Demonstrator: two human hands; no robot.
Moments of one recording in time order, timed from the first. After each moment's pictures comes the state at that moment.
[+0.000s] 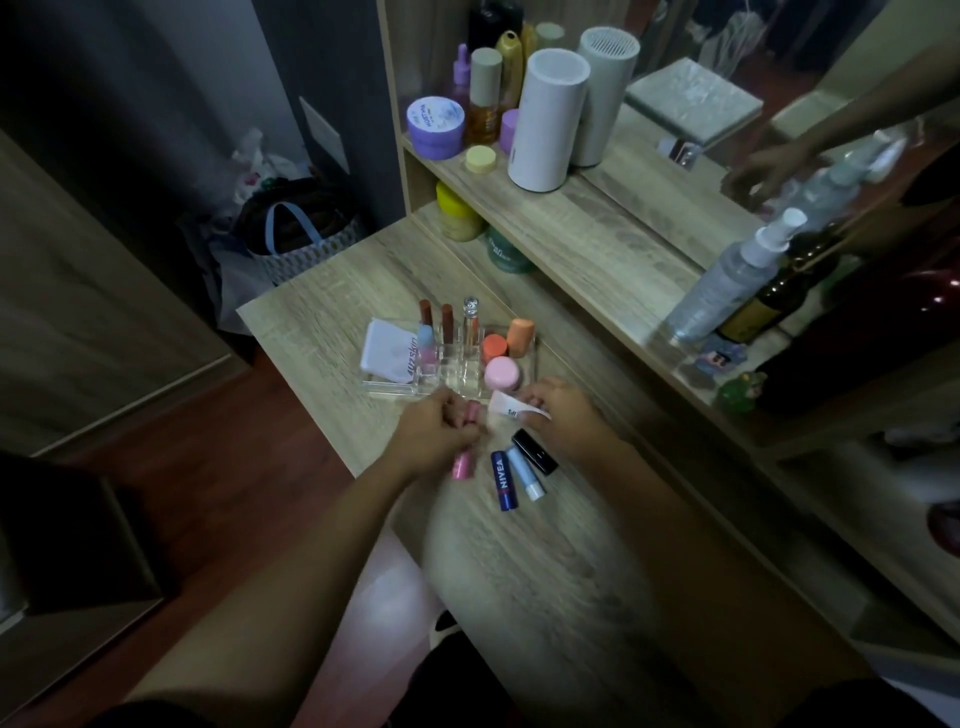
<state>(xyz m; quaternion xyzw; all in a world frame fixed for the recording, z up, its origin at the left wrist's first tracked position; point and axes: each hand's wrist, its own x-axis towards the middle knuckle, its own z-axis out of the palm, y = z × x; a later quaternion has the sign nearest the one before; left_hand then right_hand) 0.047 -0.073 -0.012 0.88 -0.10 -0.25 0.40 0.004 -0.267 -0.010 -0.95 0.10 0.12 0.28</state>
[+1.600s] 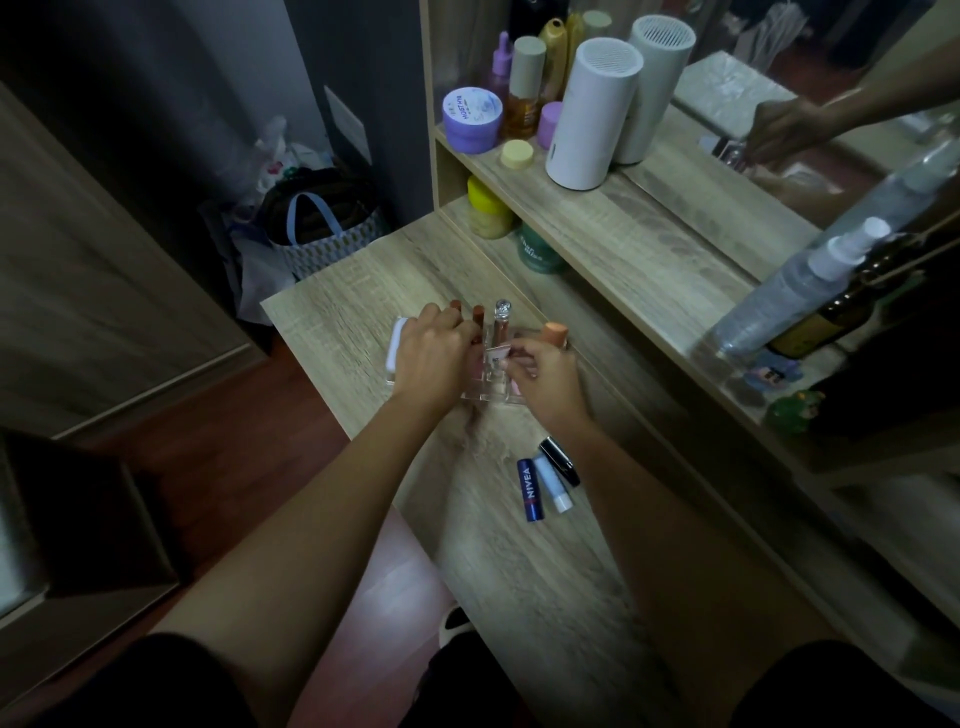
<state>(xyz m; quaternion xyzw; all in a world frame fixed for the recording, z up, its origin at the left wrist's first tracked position) 0.104 -0.079 0.034 0.96 -0.26 0.08 0.12 0.060 -0.221 -0.019 -0.88 0.15 -0.04 0.46</state>
